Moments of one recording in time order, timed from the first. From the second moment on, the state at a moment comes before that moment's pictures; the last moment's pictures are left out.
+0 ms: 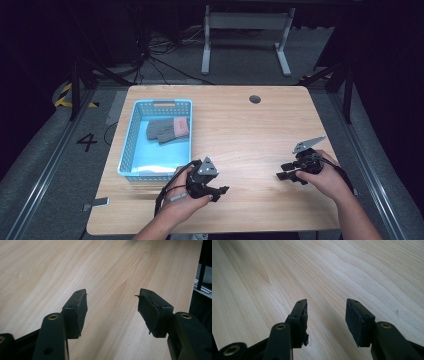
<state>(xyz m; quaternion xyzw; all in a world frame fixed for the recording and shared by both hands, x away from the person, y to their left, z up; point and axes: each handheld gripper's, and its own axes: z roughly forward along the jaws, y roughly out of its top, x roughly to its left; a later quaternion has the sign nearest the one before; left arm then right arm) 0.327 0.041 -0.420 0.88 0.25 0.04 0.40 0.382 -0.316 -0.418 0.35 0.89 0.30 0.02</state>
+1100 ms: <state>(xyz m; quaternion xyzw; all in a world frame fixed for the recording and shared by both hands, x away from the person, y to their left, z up) 0.313 0.013 -0.460 0.89 0.24 0.06 0.37 0.386 -0.313 -0.428 0.35 0.89 0.30 0.01</state>
